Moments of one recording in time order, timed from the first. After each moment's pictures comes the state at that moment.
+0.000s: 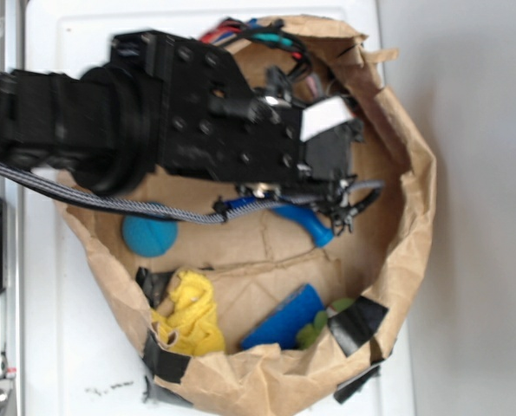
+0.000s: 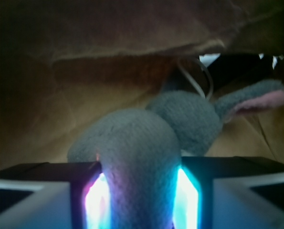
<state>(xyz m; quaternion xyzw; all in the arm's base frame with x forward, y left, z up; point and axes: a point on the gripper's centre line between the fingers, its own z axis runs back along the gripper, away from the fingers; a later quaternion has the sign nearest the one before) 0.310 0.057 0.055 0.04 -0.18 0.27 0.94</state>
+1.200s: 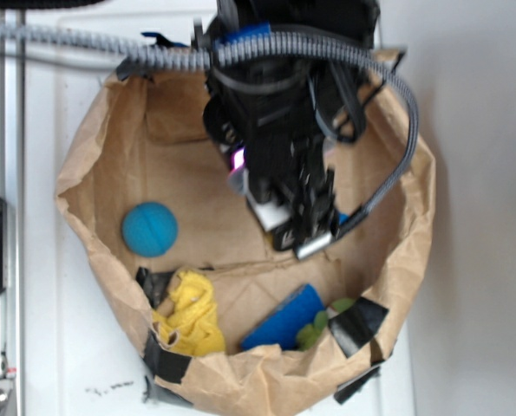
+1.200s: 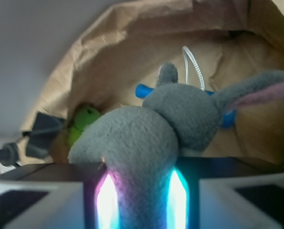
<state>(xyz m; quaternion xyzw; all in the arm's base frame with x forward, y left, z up) 0.265 0.007 0.167 -0.13 -0.02 0.19 0.97</state>
